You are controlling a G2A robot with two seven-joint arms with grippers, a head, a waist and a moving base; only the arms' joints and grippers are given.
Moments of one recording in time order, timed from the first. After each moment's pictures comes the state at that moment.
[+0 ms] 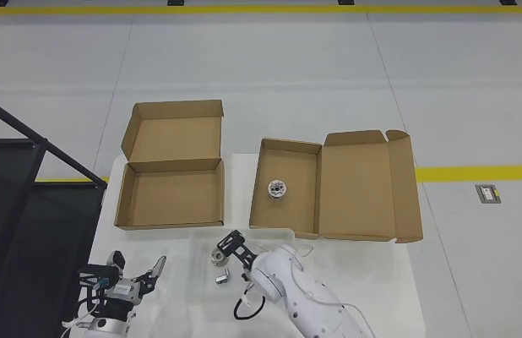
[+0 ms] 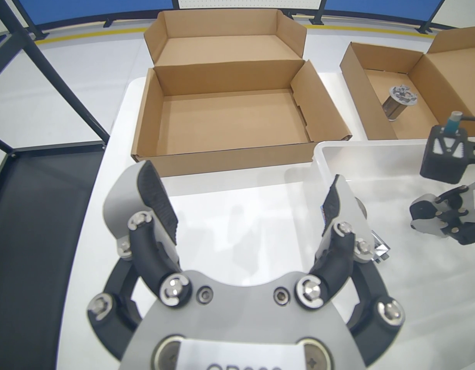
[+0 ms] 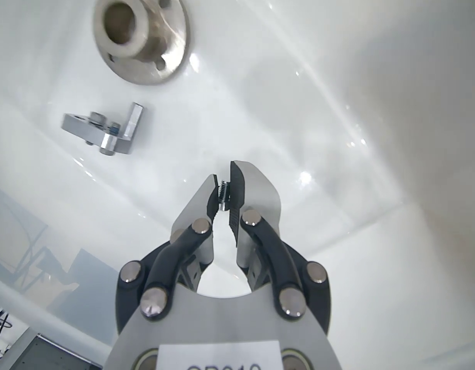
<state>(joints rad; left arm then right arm) 1.75 -1.20 -1.69 -1.84 1.21 -0.09 0.13 -0.80 -1.64 0.82 -1.21 -1.36 -0.06 1.08</state>
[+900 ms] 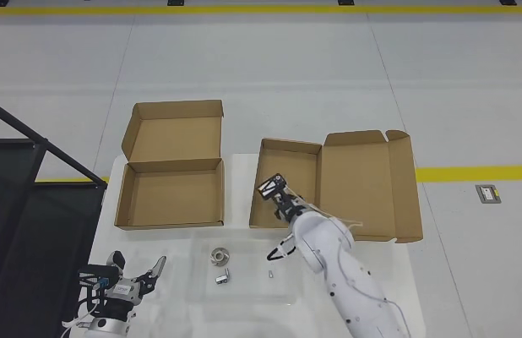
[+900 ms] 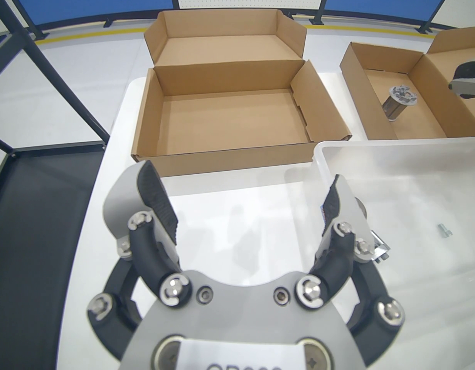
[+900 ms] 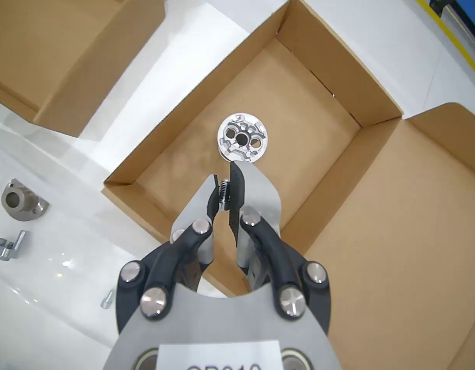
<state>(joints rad) 1.75 -1.20 -1.69 -1.84 1.21 -0.09 0.13 -0.80 -1.57 1.10 -1.33 -1.63 -0.10 0.73</state>
